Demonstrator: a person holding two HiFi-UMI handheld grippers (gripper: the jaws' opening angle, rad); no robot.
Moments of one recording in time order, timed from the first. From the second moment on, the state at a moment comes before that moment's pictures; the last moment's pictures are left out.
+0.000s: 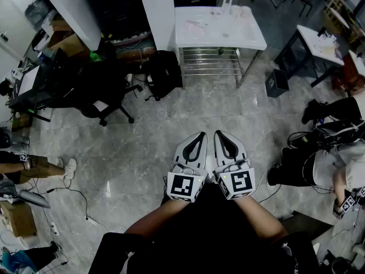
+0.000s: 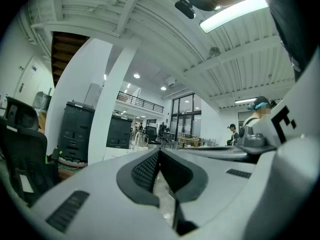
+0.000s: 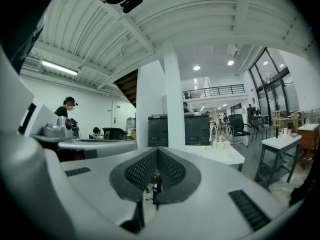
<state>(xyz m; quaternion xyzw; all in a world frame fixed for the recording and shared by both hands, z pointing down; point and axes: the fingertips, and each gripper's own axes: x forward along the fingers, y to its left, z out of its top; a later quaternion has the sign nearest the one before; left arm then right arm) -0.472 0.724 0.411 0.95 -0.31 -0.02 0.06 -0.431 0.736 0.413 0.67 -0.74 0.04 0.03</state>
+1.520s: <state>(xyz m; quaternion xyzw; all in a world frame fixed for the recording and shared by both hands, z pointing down) -0.384 0.413 0.474 0.93 -0.35 0.03 0.08 -0.321 0.433 0.442 0.64 -0.77 0.00 0.01</state>
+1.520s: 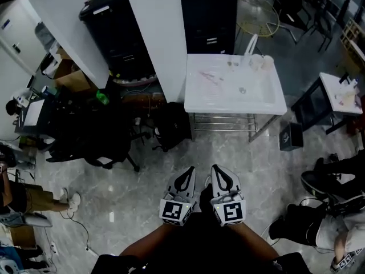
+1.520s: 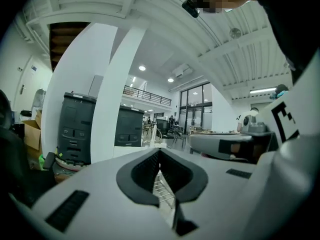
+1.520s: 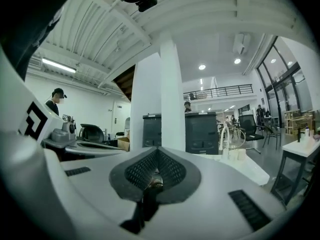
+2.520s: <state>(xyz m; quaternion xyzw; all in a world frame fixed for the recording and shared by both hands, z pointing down) -0.247 0.229 0.494 0.92 -0.38 0.07 0.11 -0.188 0.272 0.508 0.58 -0.80 0.13 0.07</state>
